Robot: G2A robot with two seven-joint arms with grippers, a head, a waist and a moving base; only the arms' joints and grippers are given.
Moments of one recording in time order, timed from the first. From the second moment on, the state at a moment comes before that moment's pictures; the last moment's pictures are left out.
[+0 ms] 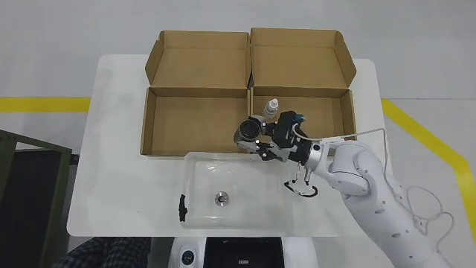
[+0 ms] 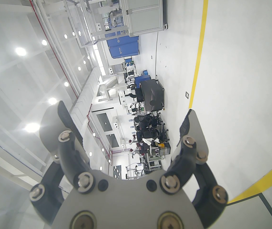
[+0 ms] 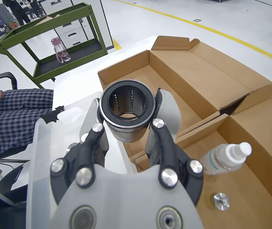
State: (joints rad) left arm -0.01 -0.37 -0.75 -1.25 2.03 -0.40 0.22; right arm -1.17 -1.09 1.09 -1.85 -0.92 -0.60 0.34
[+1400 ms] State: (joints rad) left arm -0.01 -0.37 -0.75 -1.25 2.03 -0.40 0.22; right arm -0.72 -1.28 0.71 -1.38 -1.11 -0.30 0.36
